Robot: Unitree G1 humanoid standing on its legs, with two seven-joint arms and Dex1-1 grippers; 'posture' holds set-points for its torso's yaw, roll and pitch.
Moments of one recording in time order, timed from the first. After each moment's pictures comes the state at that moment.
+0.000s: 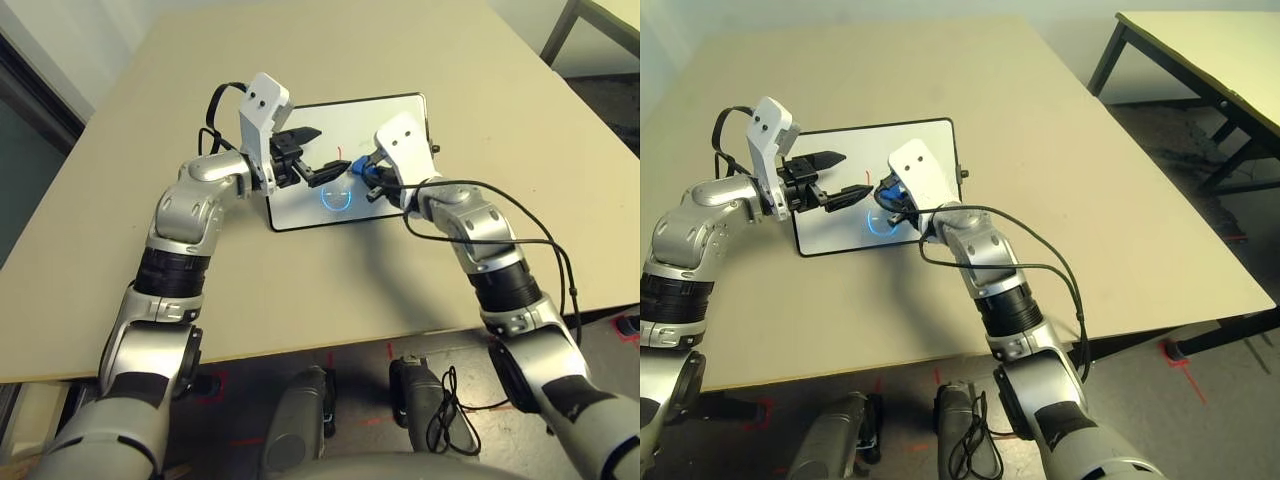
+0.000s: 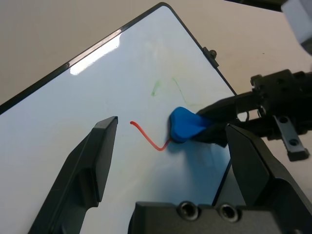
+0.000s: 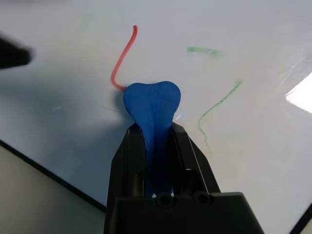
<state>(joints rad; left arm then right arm) -0.76 0.49 -0.05 0.08 -0.27 0.59 -0.78 -0.82 -0.19 0.20 0.15 0.03 0.79 0.40</state>
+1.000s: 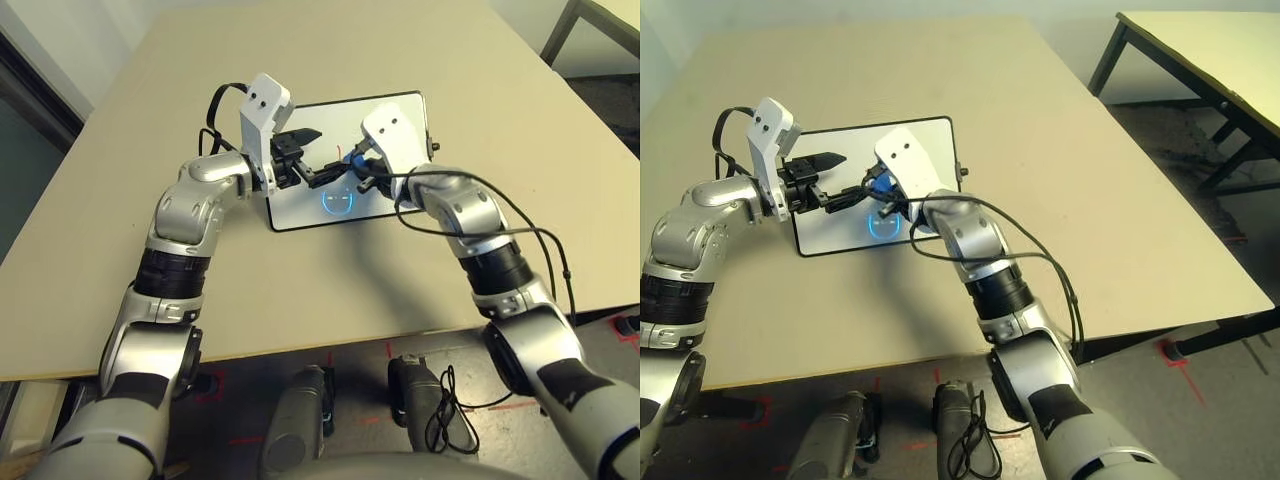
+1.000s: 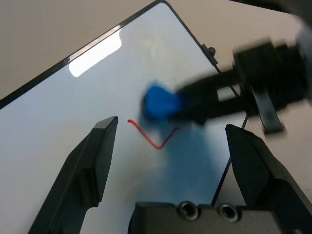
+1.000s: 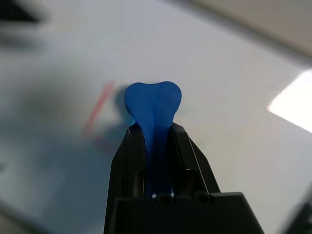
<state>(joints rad) -0.76 0.49 -0.05 0.06 -0.28 0.61 -0.77 -0.98 -0.18 0.16 0.28 0.01 0.76 0.37</state>
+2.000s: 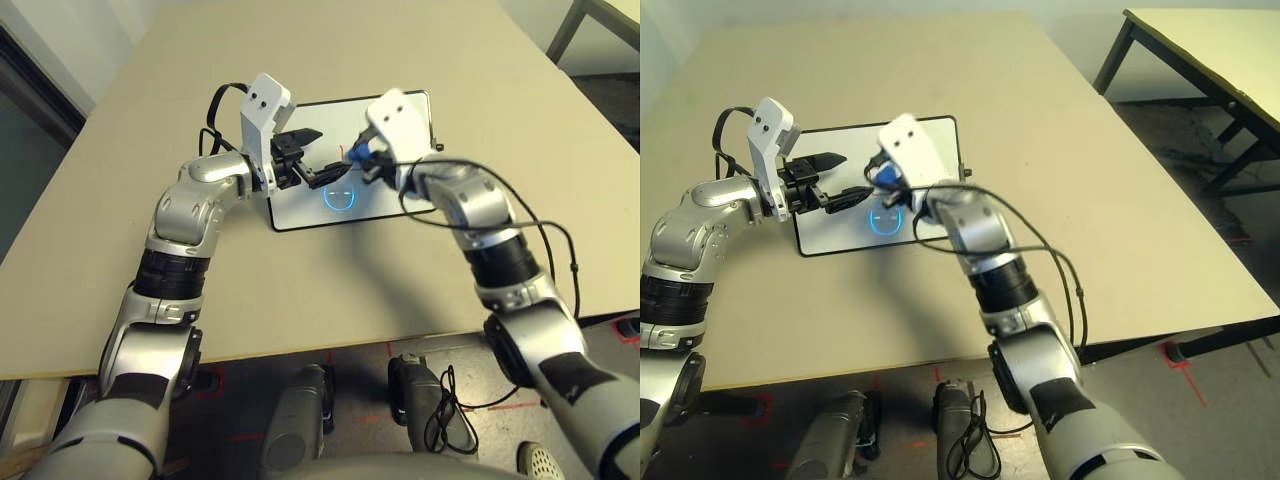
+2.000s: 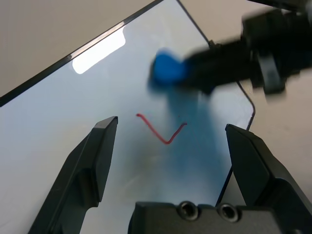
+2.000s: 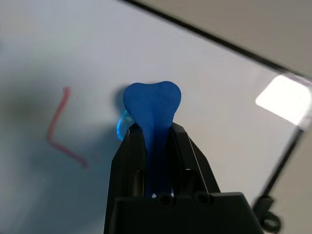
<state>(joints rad) -0.76 0.50 -0.05 0.06 -0.27 0.61 -0.78 -0.97 -0.21 0.14 0.22 0.00 0.84 0.37</state>
